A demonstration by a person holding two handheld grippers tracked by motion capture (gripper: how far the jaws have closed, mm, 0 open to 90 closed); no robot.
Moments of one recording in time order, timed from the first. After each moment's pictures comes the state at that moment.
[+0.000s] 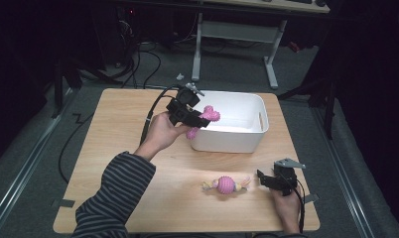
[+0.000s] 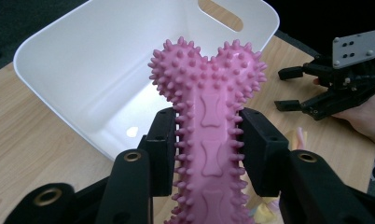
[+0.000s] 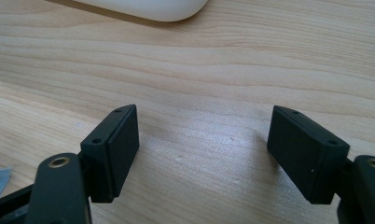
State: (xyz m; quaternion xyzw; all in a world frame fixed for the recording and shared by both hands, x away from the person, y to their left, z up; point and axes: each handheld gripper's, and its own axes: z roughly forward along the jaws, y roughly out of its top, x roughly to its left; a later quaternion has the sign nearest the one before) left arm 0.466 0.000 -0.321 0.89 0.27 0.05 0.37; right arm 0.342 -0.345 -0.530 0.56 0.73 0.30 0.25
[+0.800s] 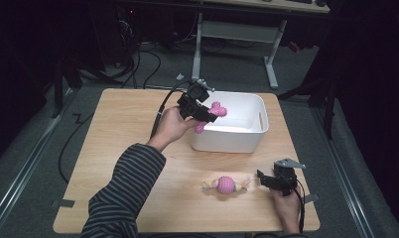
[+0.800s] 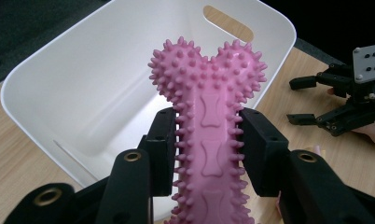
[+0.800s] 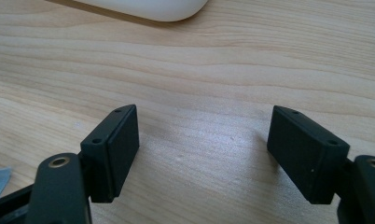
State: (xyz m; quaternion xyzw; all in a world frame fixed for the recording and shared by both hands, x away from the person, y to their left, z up) left arm 0.490 -0.027 -0.329 0.89 0.26 0.05 0.37; right arm 0.342 -0.345 -0.530 0.56 0.73 0.30 0.25
